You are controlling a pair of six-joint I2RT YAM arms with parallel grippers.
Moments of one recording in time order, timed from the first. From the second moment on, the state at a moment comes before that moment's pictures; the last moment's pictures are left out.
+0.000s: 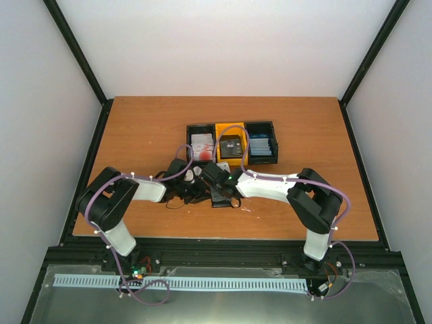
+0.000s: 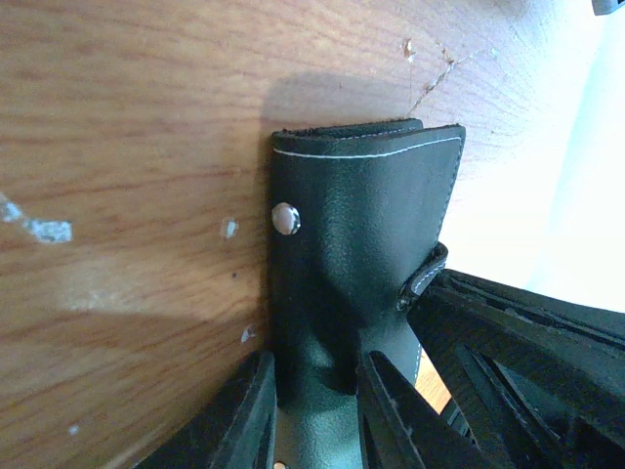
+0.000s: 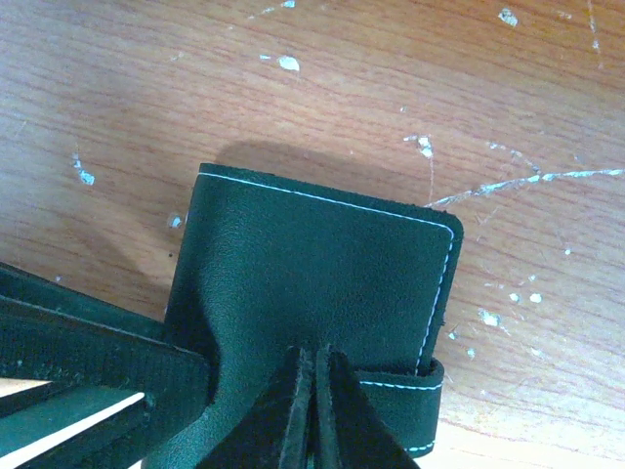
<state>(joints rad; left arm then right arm) -0.53 1.68 0.59 0.22 0.63 -0.94 0.98 1.82 1.15 -0.54 0.25 0.67</state>
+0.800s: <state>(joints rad) -0.53 1.68 0.59 0.22 0.63 -0.94 0.98 1.80 1.08 -0.44 0.29 0.70</state>
